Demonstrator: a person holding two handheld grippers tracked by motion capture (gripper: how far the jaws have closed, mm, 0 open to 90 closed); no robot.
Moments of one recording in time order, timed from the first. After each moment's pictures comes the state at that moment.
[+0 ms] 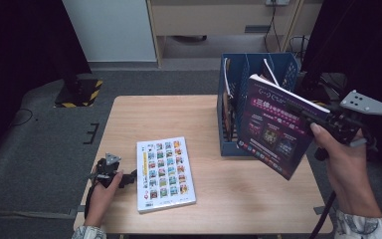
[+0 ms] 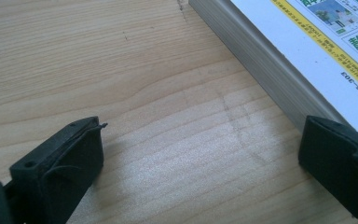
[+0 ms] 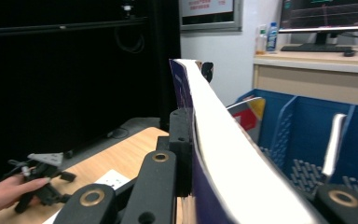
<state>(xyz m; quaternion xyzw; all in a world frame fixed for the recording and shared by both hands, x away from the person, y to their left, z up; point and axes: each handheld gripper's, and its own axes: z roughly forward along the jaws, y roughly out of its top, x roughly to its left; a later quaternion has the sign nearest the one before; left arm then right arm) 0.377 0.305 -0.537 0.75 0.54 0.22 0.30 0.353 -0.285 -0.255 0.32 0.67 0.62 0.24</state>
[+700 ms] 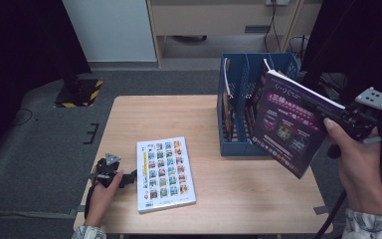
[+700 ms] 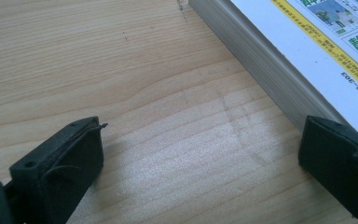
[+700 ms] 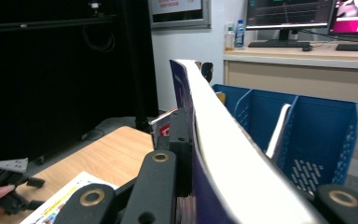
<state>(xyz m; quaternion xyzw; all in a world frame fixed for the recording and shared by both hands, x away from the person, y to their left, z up) 0.378 0.305 -0.537 0.75 0.54 0.22 0.30 0.356 -0.311 -0.253 0.37 0.65 0.60 0.27</state>
